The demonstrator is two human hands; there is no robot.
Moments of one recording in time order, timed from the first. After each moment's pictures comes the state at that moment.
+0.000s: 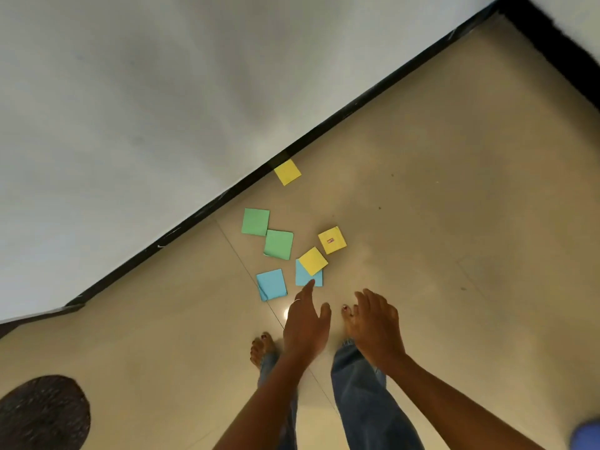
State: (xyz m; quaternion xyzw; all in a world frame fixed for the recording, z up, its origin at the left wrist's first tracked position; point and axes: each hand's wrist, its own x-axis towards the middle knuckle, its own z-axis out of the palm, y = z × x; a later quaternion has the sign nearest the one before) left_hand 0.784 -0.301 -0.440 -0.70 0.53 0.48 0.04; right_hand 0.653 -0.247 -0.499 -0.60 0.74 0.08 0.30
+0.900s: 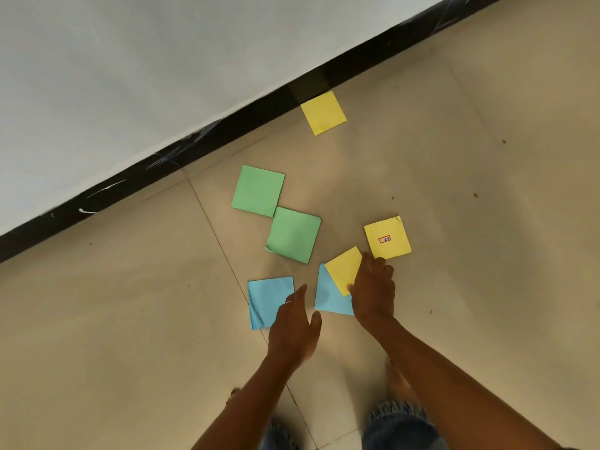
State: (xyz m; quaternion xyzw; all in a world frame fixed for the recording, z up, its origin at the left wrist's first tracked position) left_hand 0.885 -0.323 -0.775 -0.69 0.53 0.48 0.08; right_hand 0.743 -0.355 -0.828 -0.53 0.79 0.14 0.26
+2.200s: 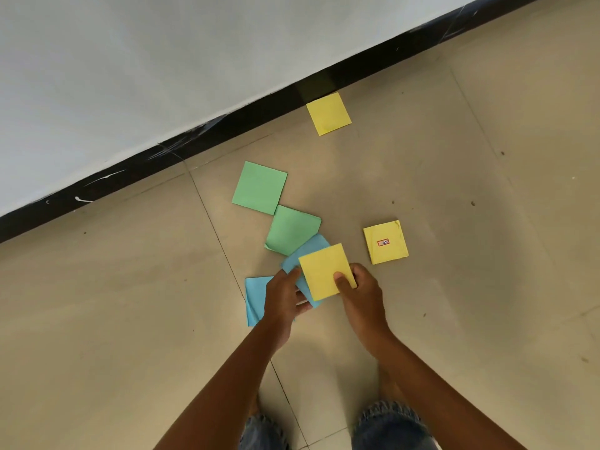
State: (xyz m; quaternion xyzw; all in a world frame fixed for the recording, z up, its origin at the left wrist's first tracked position) left_hand 0.886 -0.374 -0.760 -0.69 0.02 0.68 -0.25; right_hand 0.764 -0.356 -0.765 -0.35 0.76 -0.23 0.50
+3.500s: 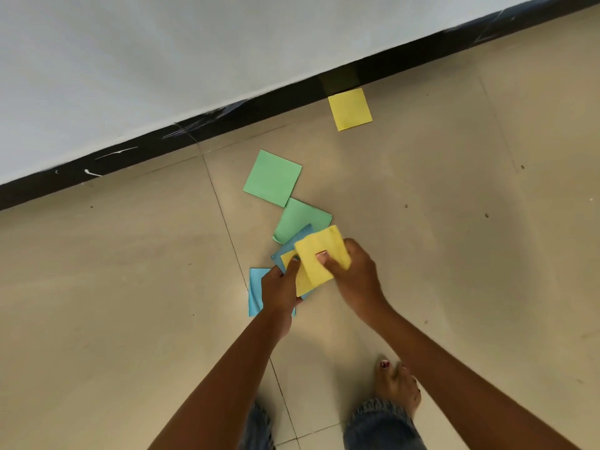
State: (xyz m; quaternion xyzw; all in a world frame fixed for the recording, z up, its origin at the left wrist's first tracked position) left_hand 0.892 -0.373 -0.770 -0.74 0.02 0.61 -0.29; right_hand 0.774 -0.396 -0.757 -0.44 0.72 -0.17 0.52
